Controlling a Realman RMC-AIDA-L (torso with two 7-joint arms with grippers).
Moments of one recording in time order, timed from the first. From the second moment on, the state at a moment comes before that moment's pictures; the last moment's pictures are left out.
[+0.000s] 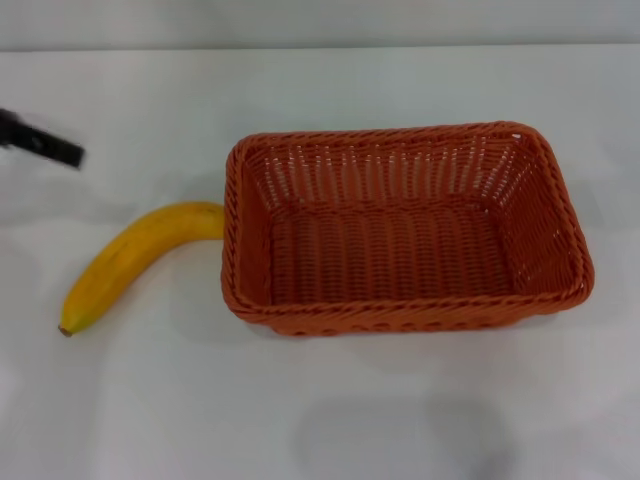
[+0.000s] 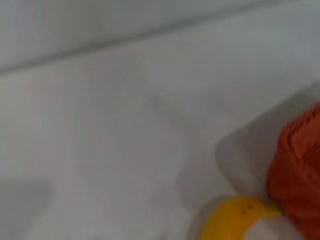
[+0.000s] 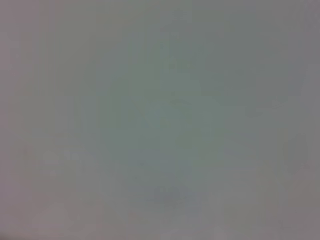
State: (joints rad) left arm -1.16 -1.86 2.85 -0.91 0.33 1.77 -1.79; right arm 0.48 1.94 -0.27 -0.90 -2.01 -1.16 1.54
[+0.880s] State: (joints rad) left arm -1.25 -2.05 2.85 -0.67 0.63 1.40 -1.85; right arm 0.50 1.96 -0.35 -0.88 -2.01 -1.06 1.52
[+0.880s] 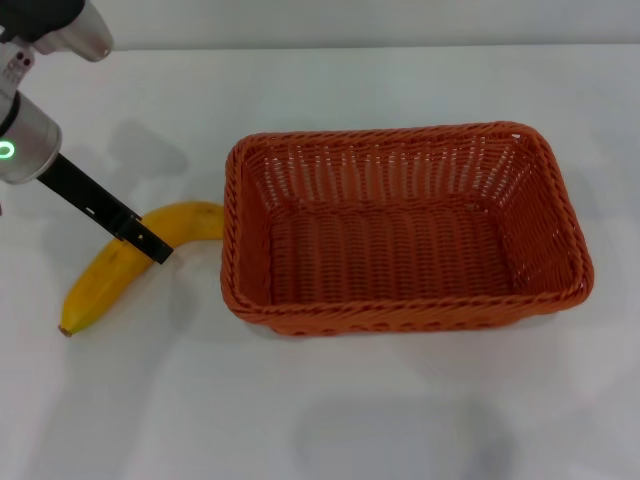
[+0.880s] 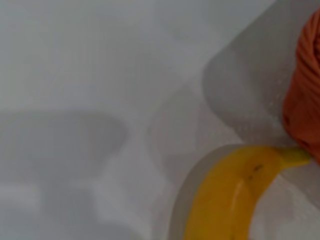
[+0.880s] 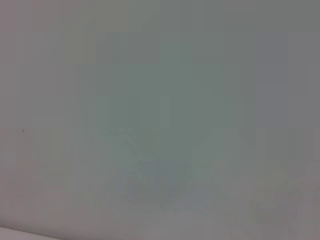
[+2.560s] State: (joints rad) left arm -1.43 -1.99 2.85 -0.96 0.53 1.60 -1.76; right arm 0.48 1.97 -0.35 -0.88 -2.00 -1.03 1.52
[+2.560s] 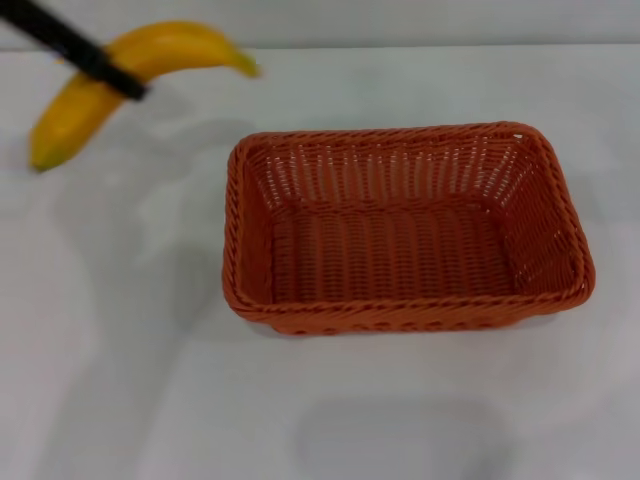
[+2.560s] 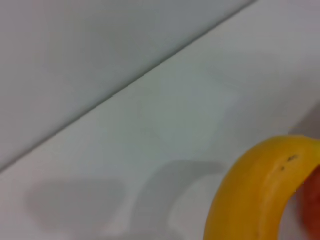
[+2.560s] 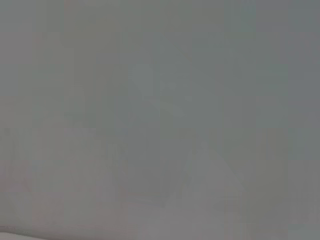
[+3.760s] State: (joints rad) left arm -1.68 -2.08 2.85 -0.33 0.59 1.37 -2.02; right arm 0.45 1.94 -0.41 -0.88 -1.91 -1.04 1.48
